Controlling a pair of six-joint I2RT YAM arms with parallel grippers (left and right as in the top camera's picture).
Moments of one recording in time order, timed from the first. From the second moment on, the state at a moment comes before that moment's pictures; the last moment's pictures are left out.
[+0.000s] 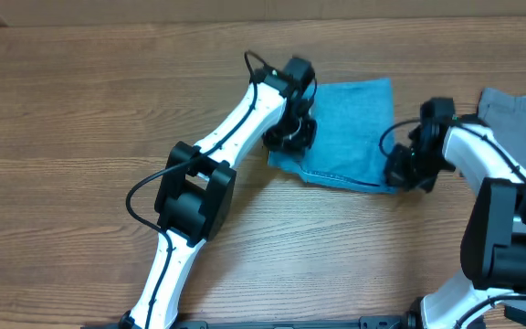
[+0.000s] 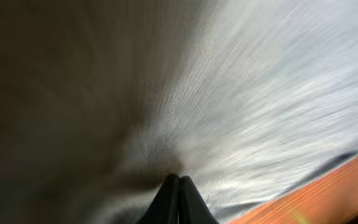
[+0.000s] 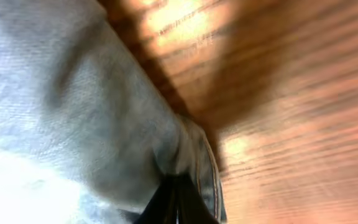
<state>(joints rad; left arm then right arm) -0.55 2.40 2.13 -1.19 0.36 -0.30 -0.10 1.86 1.19 -0.94 -0.22 0.38</state>
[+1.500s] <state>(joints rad) -0.47 2.29 2.15 -1.17 0.21 -0.28 -0.10 1.83 1.26 -0.75 -0.49 0.23</state>
